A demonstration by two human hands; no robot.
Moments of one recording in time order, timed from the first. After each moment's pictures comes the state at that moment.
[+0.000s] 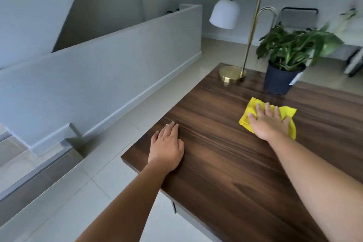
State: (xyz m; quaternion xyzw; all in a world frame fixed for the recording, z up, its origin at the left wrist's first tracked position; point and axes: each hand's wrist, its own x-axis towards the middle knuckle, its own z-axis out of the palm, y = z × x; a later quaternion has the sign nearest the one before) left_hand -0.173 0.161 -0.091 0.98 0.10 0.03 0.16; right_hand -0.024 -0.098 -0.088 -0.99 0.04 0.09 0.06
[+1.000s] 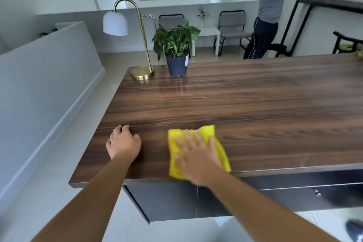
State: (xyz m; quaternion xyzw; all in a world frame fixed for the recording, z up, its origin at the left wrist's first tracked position) left_hand -0.176 0.143 -0.079 0.98 0.04 0.00 0.21; right_hand -0.287 -0.036 -0.097 -1.00 0.02 0.05 0.06
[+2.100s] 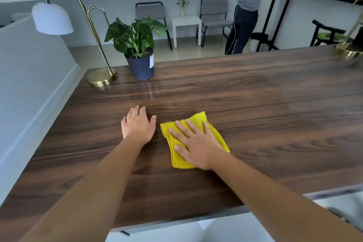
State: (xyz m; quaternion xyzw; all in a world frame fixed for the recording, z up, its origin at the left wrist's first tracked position) left_hand -0.100 -0.035 -0.080 0.98 -0.11 -0.02 0.13; right_hand -0.228 -0.185 -0.091 -1.00 -0.04 0.07 0.04
